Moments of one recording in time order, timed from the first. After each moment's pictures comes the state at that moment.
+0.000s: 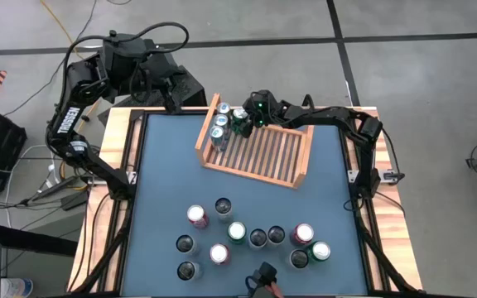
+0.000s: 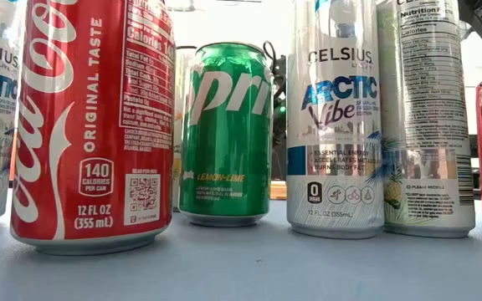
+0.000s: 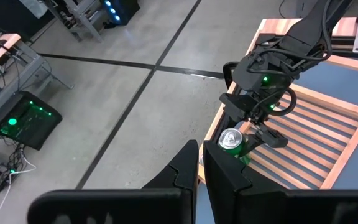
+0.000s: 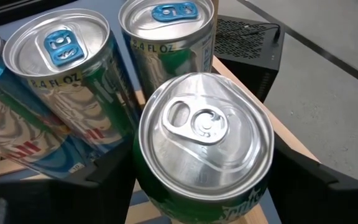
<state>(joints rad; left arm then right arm) 0.43 1.53 2.33 -1.24 -0.30 0.27 -0.57 1.95 1.29 0.09 -0.06 0.03</state>
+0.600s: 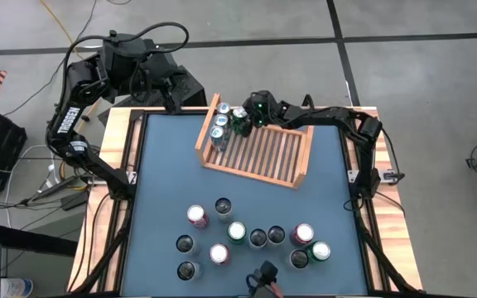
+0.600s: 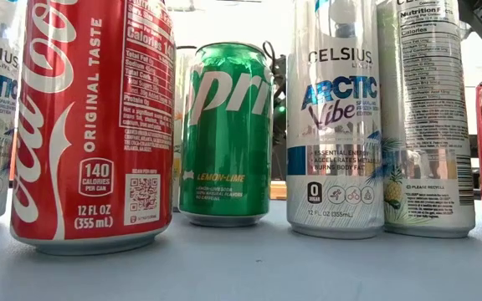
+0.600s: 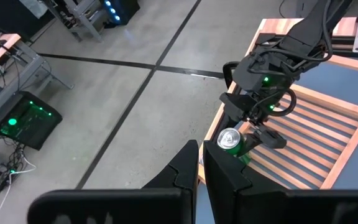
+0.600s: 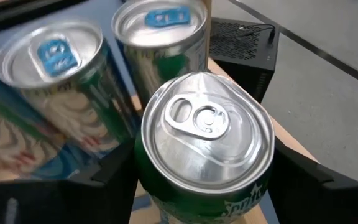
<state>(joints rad) 0.43 1.53 2.33 -1.24 -0.30 0.27 -0.56 1.95 1.29 0.11 -0.03 0.05</state>
